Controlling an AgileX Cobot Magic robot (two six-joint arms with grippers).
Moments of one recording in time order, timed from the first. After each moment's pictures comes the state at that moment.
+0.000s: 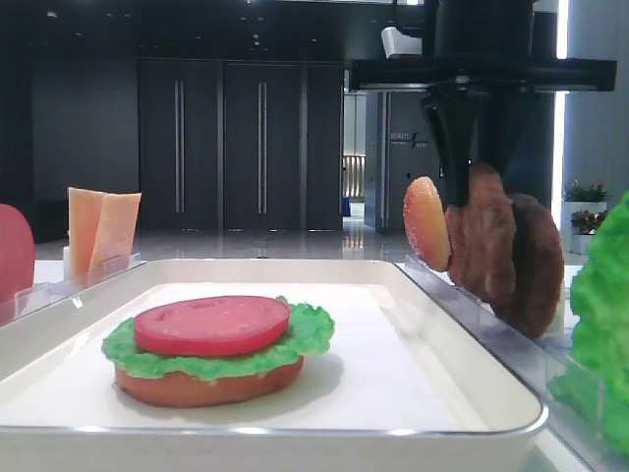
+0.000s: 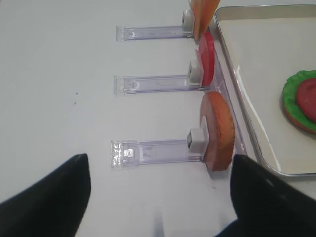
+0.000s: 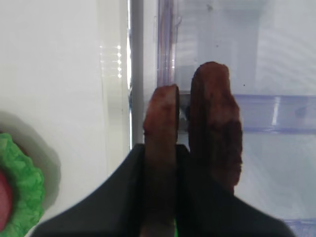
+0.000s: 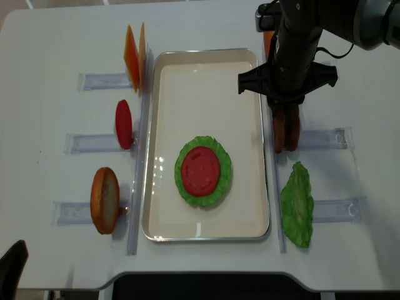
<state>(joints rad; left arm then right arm) -0.02 -0.01 -0.47 0.01 1.11 0.01 0.56 1.86 -1.45 -0.01 1.15 0.50</state>
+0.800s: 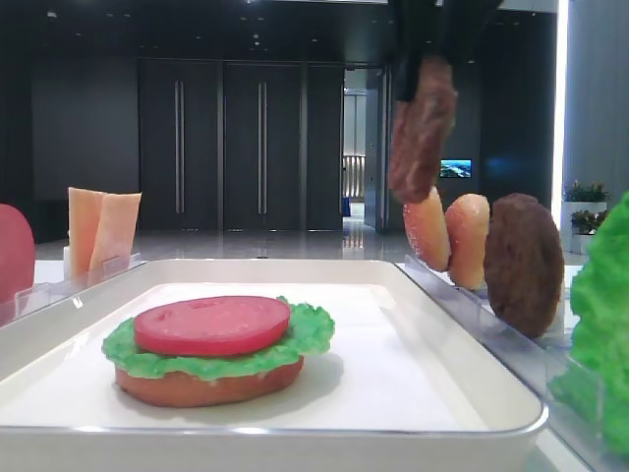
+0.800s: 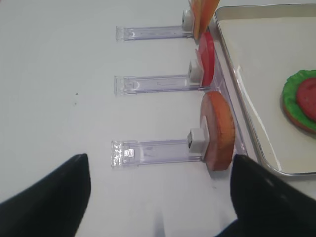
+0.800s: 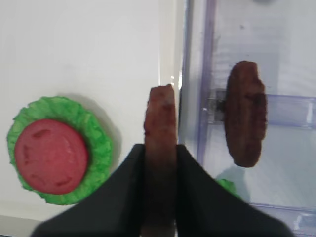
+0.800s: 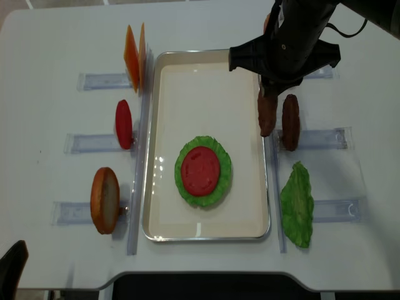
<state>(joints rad) -0.02 -0.01 -0.47 0.01 1.11 0.01 0.64 1.72 -1.49 0.00 1.15 0.53</state>
